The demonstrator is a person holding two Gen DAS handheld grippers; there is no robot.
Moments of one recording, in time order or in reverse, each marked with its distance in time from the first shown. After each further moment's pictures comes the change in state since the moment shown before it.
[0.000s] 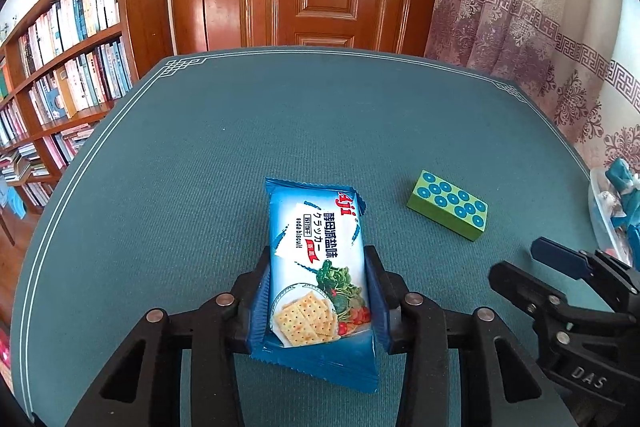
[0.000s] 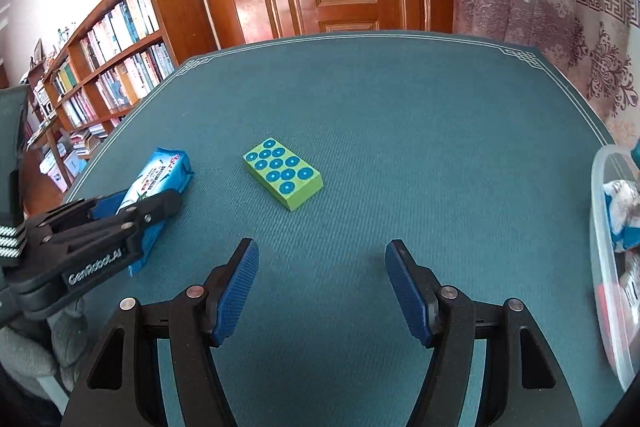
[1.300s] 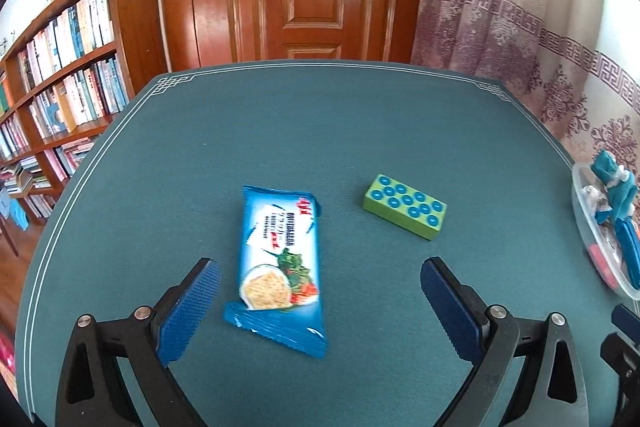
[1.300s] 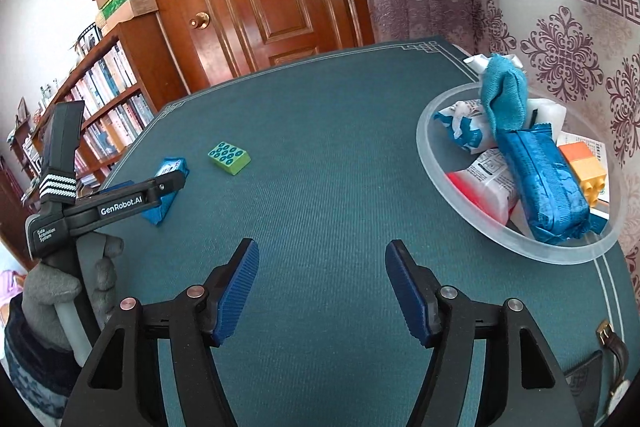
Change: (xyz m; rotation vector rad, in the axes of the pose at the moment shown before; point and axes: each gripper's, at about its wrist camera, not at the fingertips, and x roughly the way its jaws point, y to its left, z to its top) left arm -0.015 -0.029 -0.002 0.025 -0.023 0.019; right arm -0.123 -0.063 -0.081 0.174 -0.105 -0.051
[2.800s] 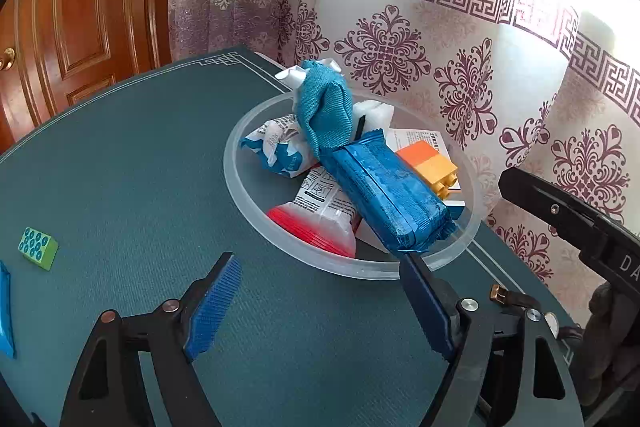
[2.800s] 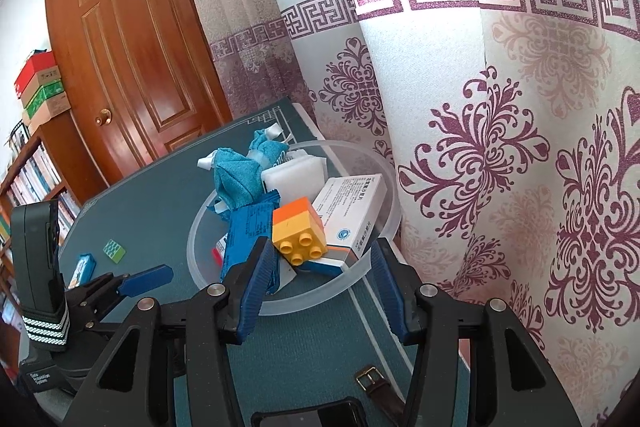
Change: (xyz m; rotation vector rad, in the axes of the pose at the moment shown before) left arm -0.041 -0.250 -0.039 0.367 0.035 -0.486; right arm -0.098 -0.164 0.005 0.237 -0.219 -0.251
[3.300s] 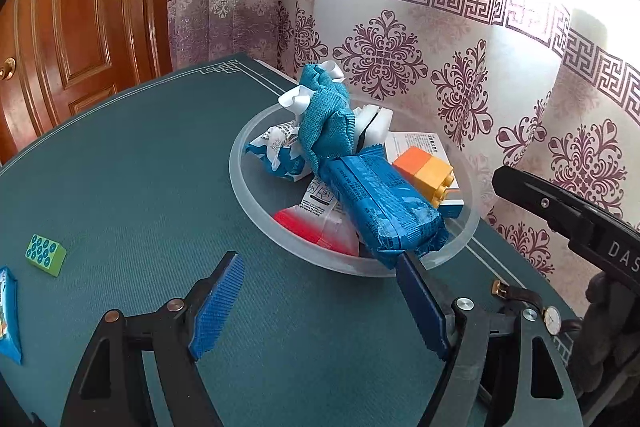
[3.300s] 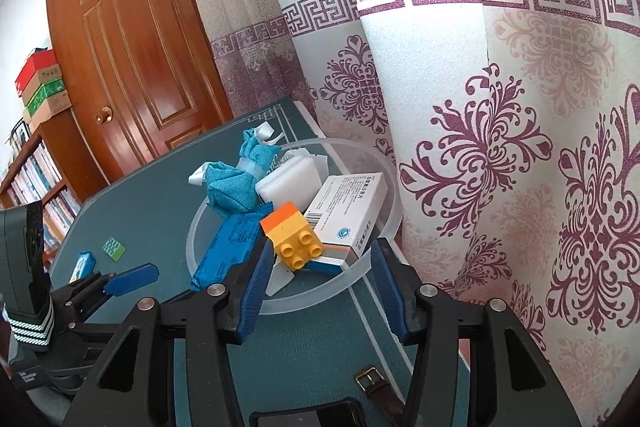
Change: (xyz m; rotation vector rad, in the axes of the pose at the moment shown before) left arm -0.001 -0.004 0.001 0.033 -0.015 0.010; right arm 0.004 -0.004 0.002 0.001 0.005 0.001
